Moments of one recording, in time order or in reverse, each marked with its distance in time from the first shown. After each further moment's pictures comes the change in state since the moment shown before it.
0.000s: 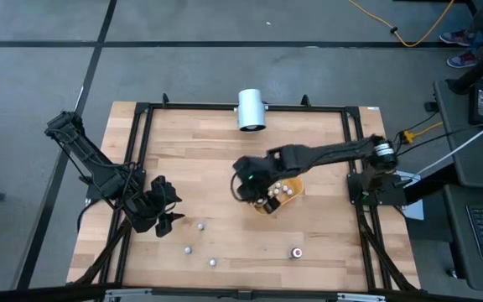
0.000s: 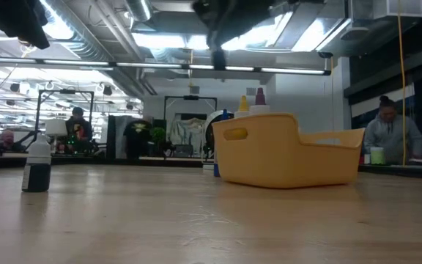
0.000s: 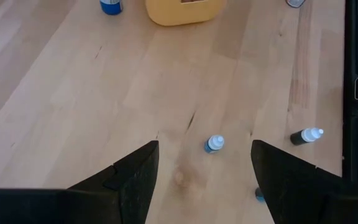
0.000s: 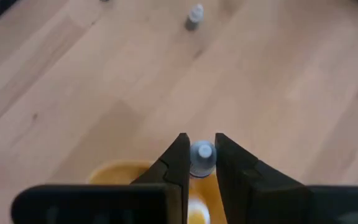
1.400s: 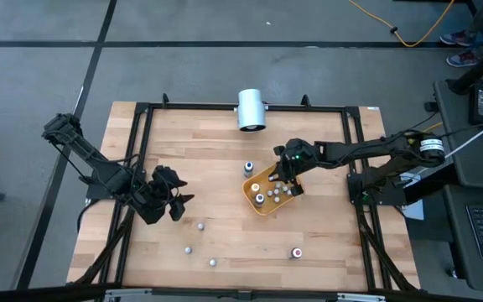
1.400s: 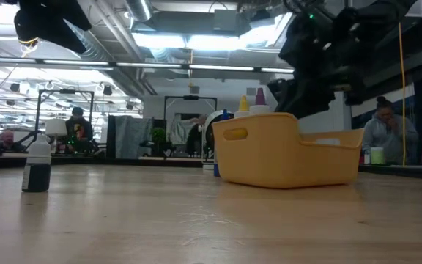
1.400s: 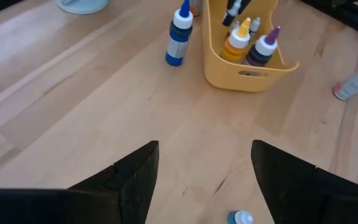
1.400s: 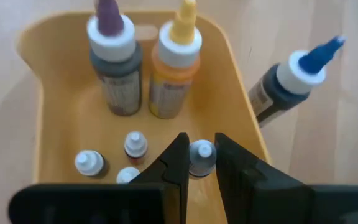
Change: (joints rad) left arm 0.109 0.000 0.000 0.007 -0.199 -0.155; right arm -0.273 -0.481 -1.060 0.842 -0.145 0.055
